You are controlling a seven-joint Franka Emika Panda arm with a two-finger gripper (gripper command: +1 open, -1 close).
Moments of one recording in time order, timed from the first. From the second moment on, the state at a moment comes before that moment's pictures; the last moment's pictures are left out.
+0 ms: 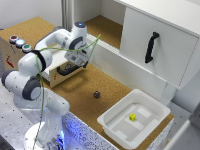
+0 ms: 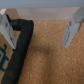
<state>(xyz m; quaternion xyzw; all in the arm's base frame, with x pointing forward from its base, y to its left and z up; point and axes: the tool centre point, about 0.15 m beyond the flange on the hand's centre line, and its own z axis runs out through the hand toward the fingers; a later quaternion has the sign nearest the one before) 0.333 0.073 0.384 -0.99 -0.10 -0.01 0.08</state>
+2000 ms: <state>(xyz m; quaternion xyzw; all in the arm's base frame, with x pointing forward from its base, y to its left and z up) 0.359 0.198 0.326 -0.98 -0.14 0.00 0.11</state>
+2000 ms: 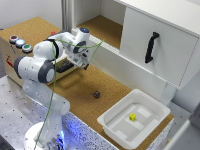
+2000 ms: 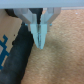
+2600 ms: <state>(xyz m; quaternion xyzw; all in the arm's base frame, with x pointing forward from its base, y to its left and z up) 0.364 0.304 0.340 -0.97 -0.21 -0.03 0.13</state>
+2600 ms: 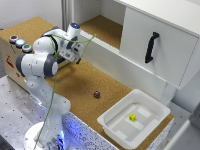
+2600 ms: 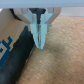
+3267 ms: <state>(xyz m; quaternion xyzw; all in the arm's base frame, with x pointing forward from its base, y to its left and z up) 0.367 0.284 0.373 -0.99 -0.13 -0.06 0.04</state>
